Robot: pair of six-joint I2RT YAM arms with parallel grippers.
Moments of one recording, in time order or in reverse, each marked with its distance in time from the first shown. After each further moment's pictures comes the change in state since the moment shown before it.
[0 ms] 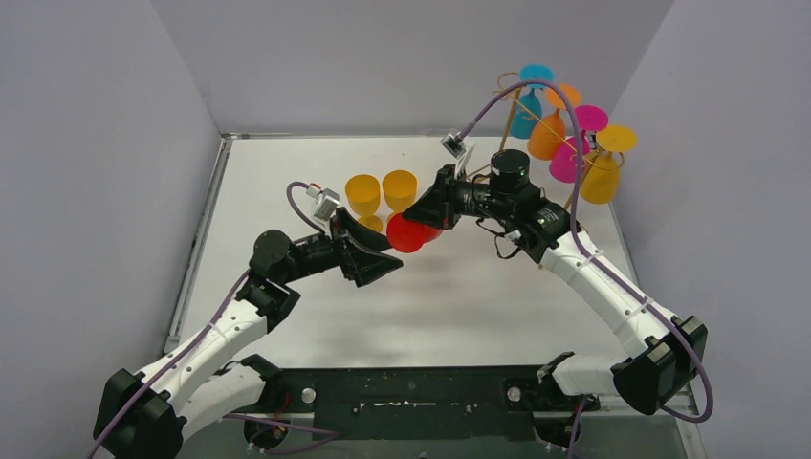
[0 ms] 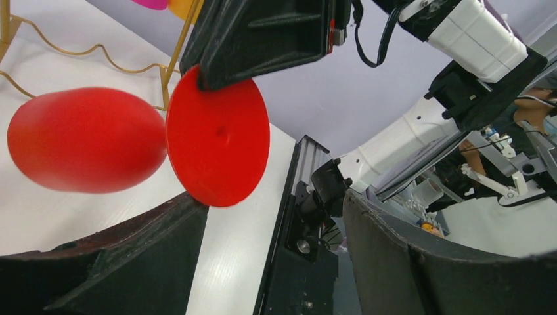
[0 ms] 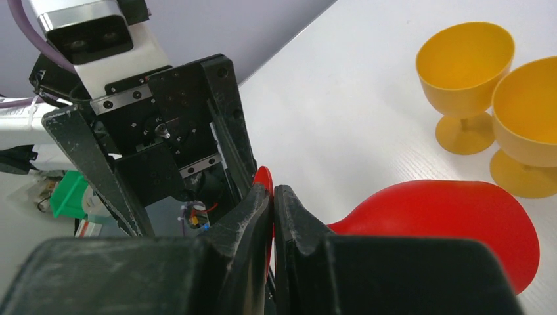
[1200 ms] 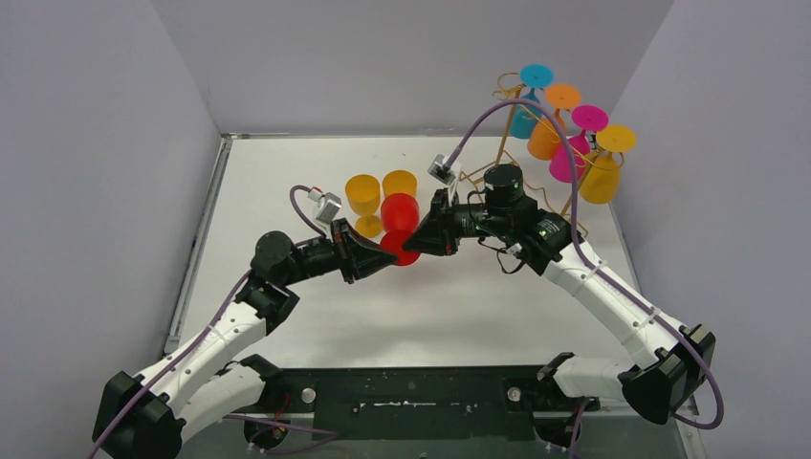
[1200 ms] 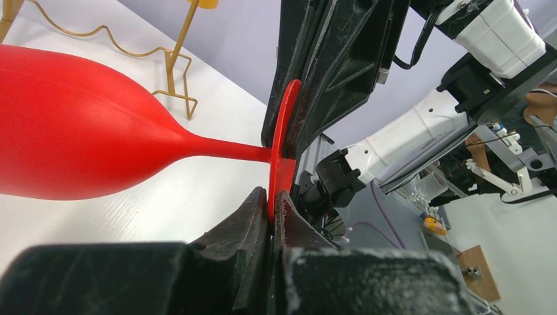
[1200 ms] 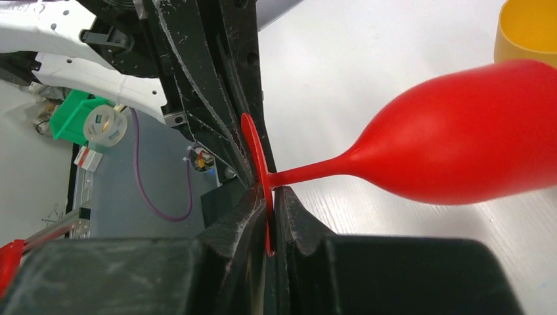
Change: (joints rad) left arm 0.000 -0.010 -0.018 -0.033 -0.003 0.015; right arm 0.064 -0.047 -0.045 -0.125 -0.090 -0.156
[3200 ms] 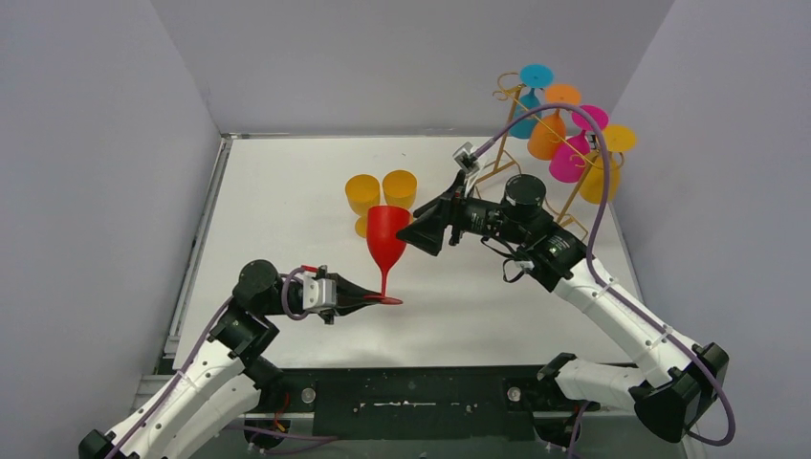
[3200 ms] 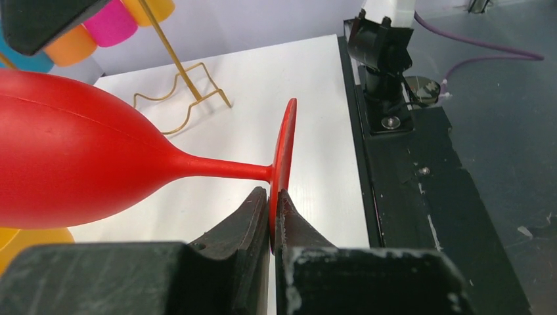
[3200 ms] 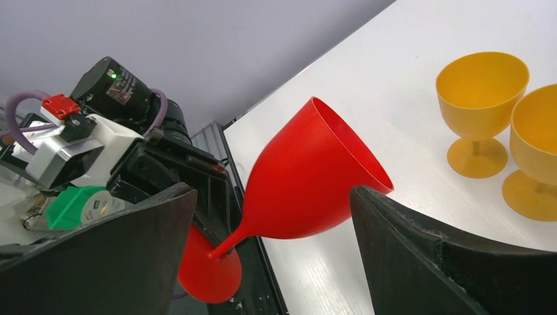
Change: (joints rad) left arm -0.031 -0.336 -0.098 -0.354 0.212 0.862; right arm 0.013 -0.116 -0.107 0.275 0.189 0.204
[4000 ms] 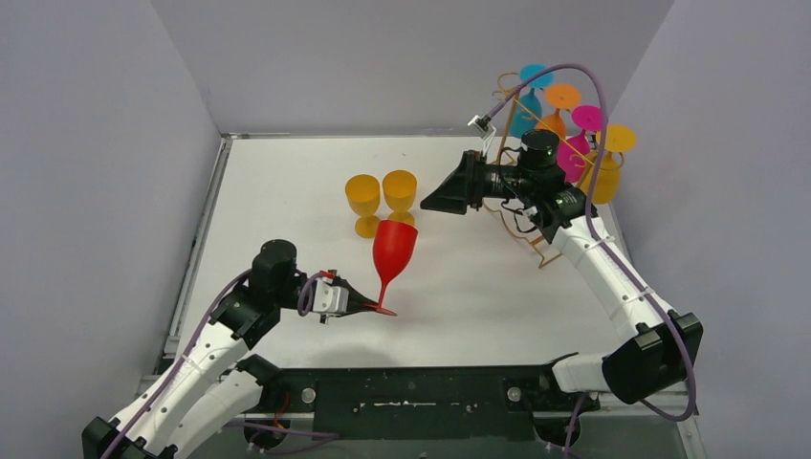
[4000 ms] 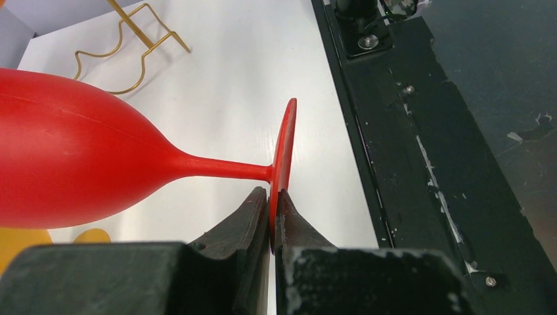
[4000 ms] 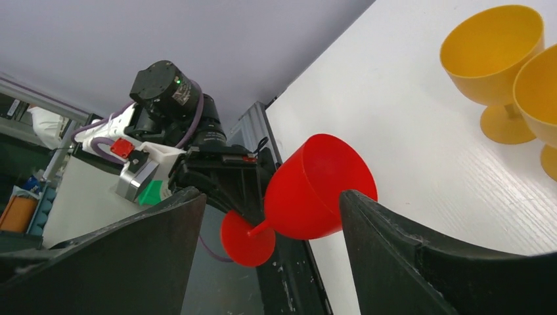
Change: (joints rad) left arm 0.045 0.135 0.129 -0.445 0.121 0.447; right arm -0.281 0.203 0.178 -0.120 -0.422 0.116
